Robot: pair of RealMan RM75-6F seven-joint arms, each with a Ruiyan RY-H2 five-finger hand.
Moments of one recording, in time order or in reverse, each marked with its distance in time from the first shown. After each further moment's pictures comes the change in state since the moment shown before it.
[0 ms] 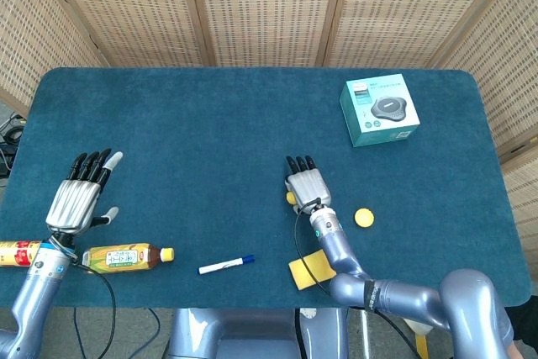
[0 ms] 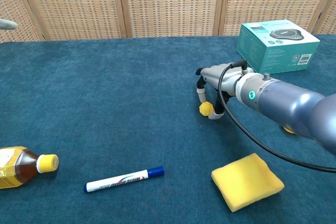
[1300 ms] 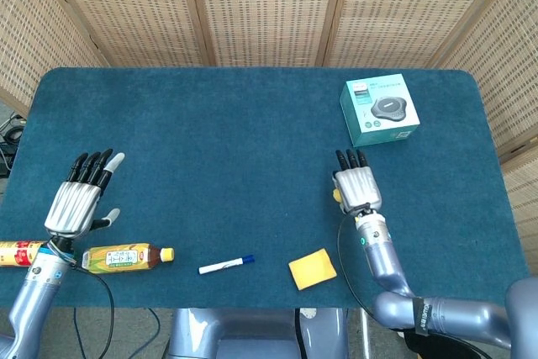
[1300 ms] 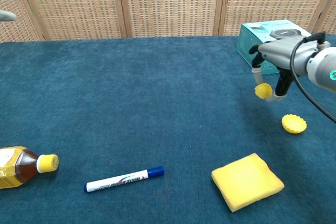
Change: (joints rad) left arm 0.030 0.017 -0.003 -0.041 0.071 0.041 0.009; right arm -0.136 0.299 -0.091 -0.377 -0.005 0.266 -0.091
